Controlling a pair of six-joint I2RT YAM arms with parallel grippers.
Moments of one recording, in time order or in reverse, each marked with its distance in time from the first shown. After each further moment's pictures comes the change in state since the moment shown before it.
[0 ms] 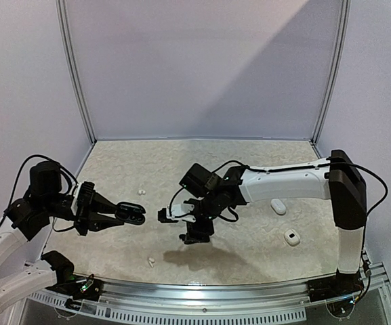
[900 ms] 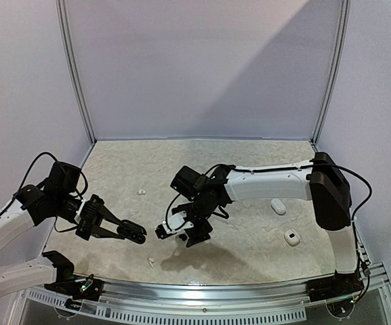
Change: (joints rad) left arm -0.006 0.188 0.079 -0.345 0.132 0.599; right arm 0.000 0.132 0.159 -0.125 -0.045 -0.457
